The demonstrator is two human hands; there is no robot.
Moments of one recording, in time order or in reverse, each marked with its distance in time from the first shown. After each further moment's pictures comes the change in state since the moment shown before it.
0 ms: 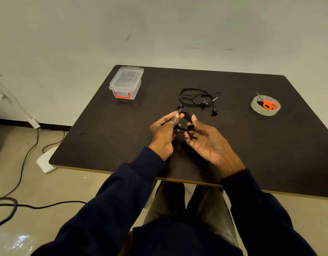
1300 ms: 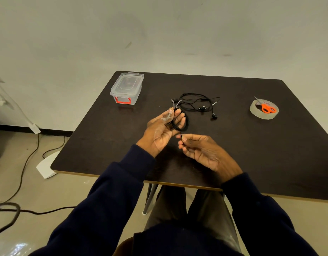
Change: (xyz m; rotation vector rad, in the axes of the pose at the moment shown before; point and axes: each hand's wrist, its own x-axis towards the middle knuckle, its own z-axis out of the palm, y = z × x) left_hand 0.003 0.036 -0.008 -0.263 -0.278 -0.164; right_hand 0.007 0.010 -0.015 -0.313 -0.073 0.065
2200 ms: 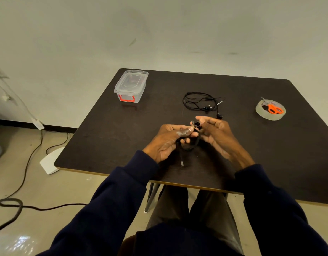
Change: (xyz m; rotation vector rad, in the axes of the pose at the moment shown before) left_hand 0.010 -0.022 -0.028 0.537 -0.191 -0.030; right_hand 0.018 -0.031 -0.024 -0.280 0.013 -0.333
